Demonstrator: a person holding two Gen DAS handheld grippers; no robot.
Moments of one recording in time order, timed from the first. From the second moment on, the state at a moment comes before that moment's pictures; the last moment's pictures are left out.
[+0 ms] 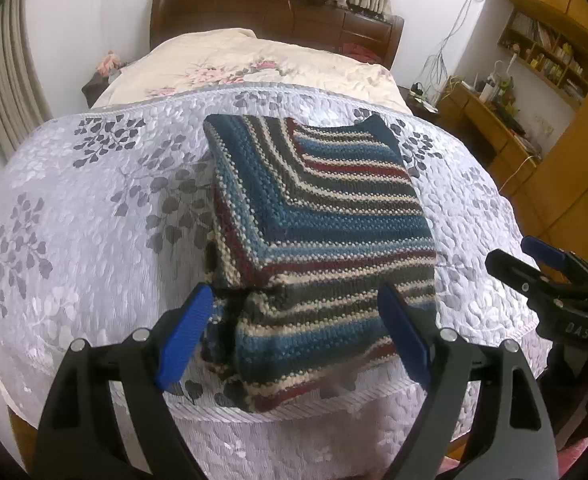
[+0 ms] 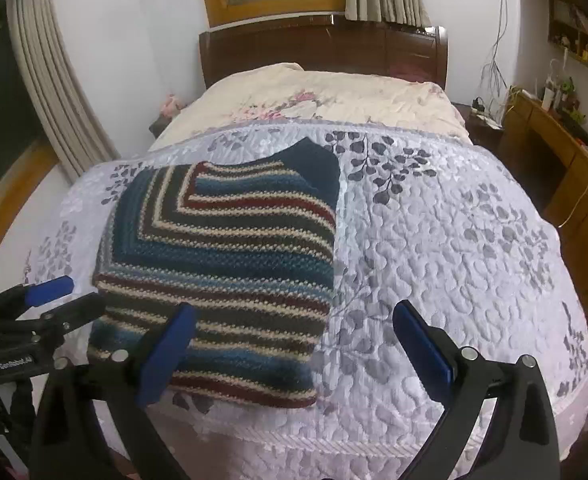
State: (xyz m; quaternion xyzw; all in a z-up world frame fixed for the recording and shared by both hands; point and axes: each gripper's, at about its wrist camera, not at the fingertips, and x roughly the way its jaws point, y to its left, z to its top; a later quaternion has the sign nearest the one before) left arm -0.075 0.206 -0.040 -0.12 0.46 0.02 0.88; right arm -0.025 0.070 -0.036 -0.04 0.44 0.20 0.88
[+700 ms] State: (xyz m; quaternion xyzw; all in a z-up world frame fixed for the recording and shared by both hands) left arm -0.090 0.202 -0.049 -0.09 0.47 0.04 0.88; right arm -0.044 0.069 -0.065 -0.04 0.48 0.19 0.86
